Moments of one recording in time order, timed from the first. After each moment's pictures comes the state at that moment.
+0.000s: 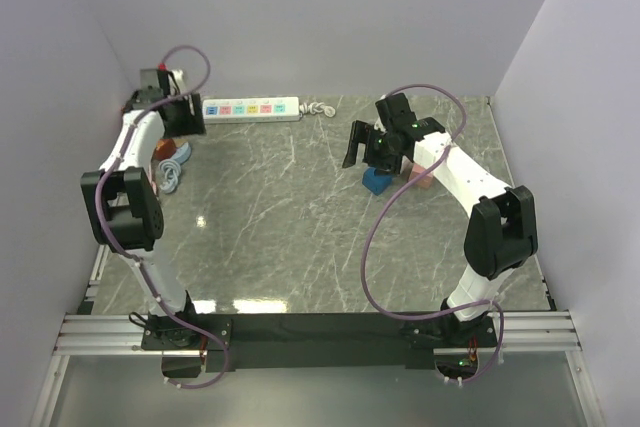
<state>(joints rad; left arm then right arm) 0.10 1.89 1.60 -0.60 0.13 -0.06 0.38 1.71 1.45 -0.71 -0.17 0.53</state>
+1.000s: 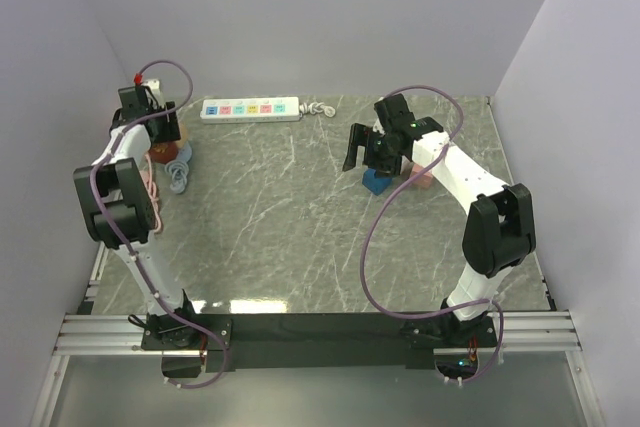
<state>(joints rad) 0.25 1.97 1.52 -0.26 0.05 0.07 0.38 1.73 1.45 -0.73 -0.18 0.51</state>
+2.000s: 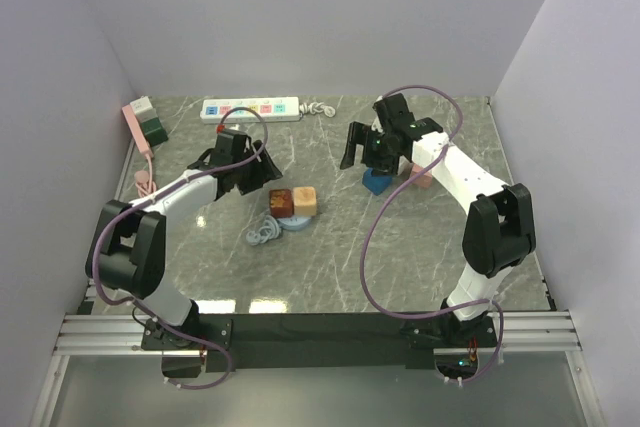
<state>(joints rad) -0.32 1.58 0.98 -0.17 0.11 -0.75 0.39 1.73 1.45 -0.69 -0.20 0.52</state>
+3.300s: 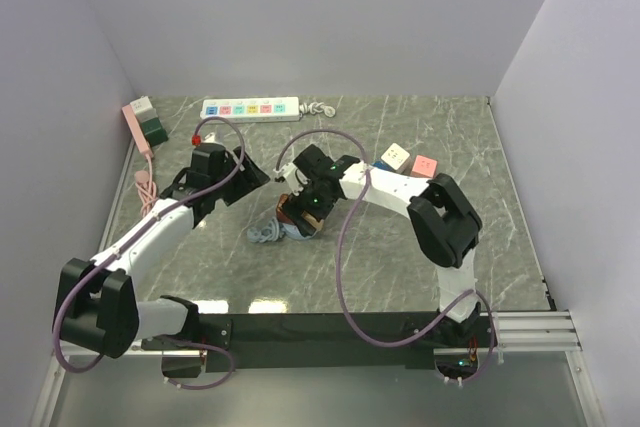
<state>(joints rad) -0.31 1.25 0.82 -0.22 0.08 -0.81 0.80 1.94 1.43 -0.64 -0.24 -0.16</state>
